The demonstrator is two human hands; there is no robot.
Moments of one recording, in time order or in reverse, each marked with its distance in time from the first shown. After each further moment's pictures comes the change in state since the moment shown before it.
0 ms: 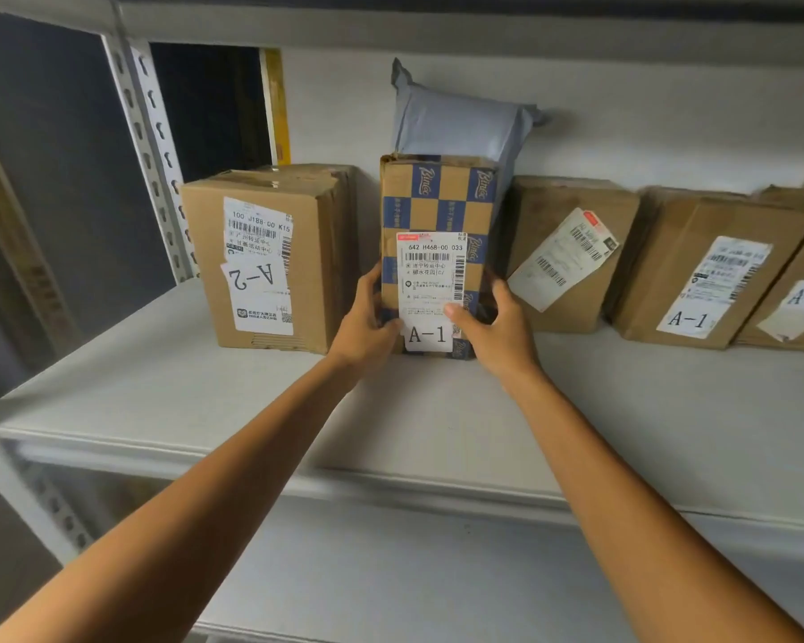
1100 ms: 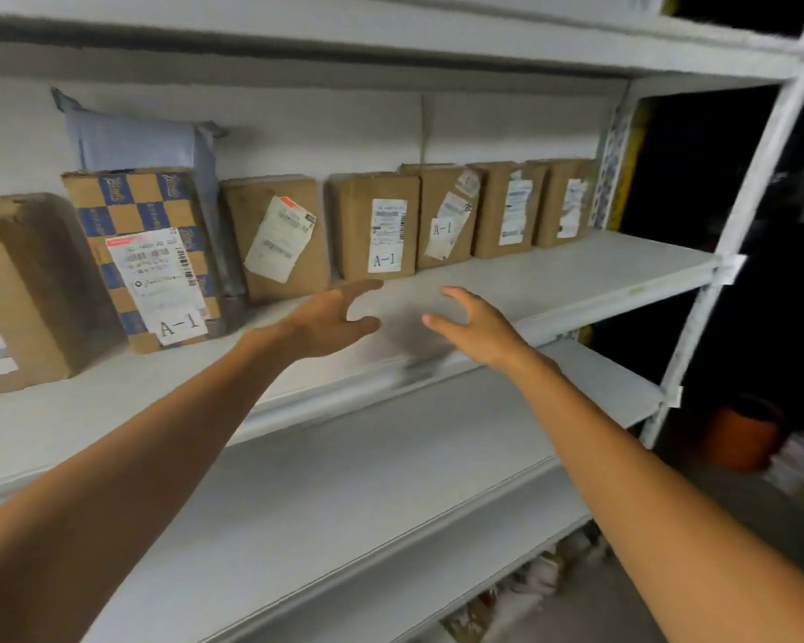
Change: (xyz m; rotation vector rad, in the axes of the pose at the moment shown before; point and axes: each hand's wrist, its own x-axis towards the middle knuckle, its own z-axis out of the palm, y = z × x) left_hand -0.103 0.127 0.157 0.563 -0.652 0.501; right_hand -0.200 -0.031 -0.244 -0.454 0.174 0.293
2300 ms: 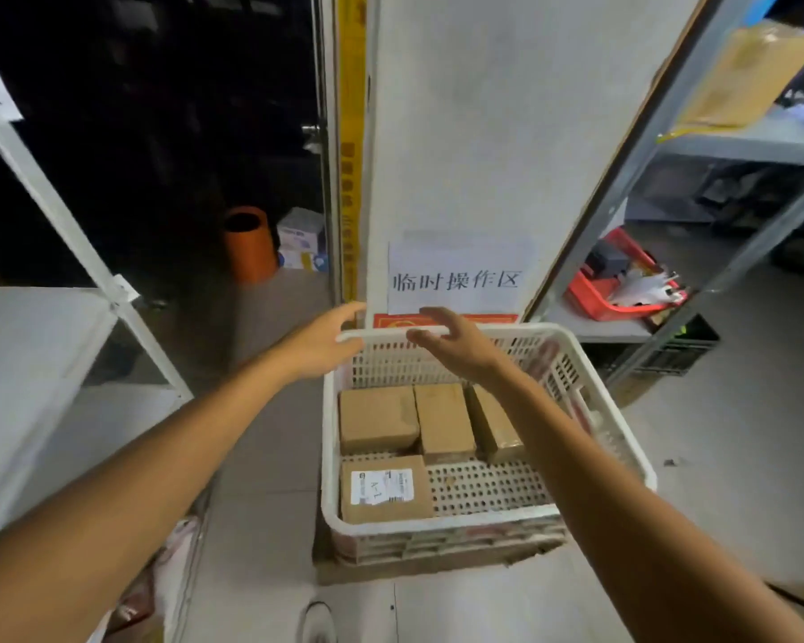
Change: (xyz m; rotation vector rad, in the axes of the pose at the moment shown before) left_hand 0.112 0.506 0.509 -0.387 -0.984 0.690; right_hand -0.380 0.371 -0.340 -0.068 0.674 1.000
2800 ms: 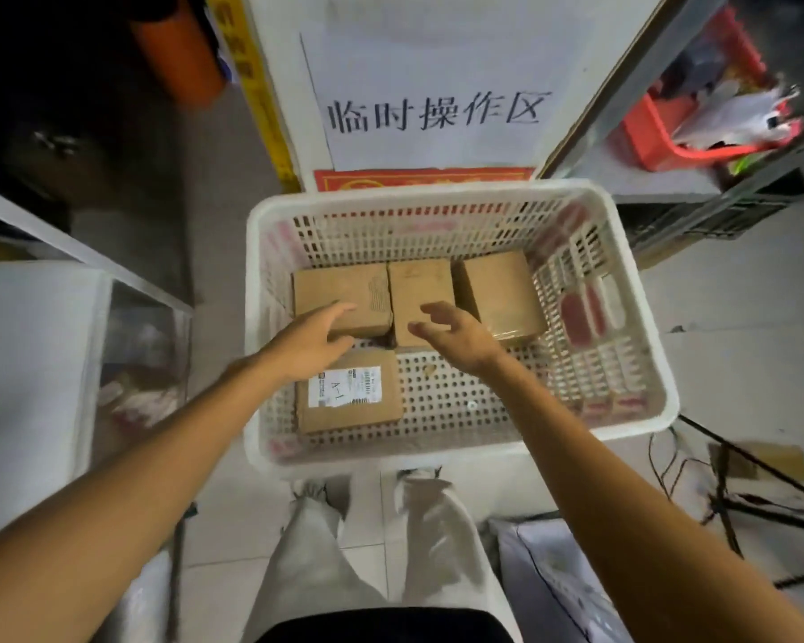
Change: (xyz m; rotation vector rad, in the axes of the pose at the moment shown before) left_hand 0.090 -0.093 0.177 0.012 -0.267 -0.293; right_hand 0.056 0.219 0.045 0.145 -0.267 0.438
